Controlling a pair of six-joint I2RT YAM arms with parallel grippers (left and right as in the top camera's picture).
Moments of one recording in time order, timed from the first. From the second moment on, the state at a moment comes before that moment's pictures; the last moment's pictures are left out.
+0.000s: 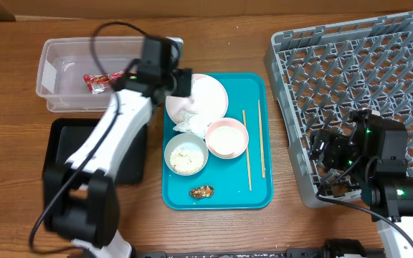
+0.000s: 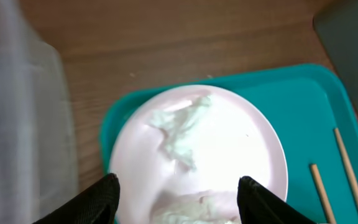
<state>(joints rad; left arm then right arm) -0.28 1.80 1.40 -0.51 0.06 -0.15 -0.03 0.90 0.86 -0.84 -0.12 0.25</state>
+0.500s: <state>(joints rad) -0.32 2.09 1.40 -0.40 0.07 -0.16 -0.03 0.90 0.86 -0.85 -0.12 0.25</state>
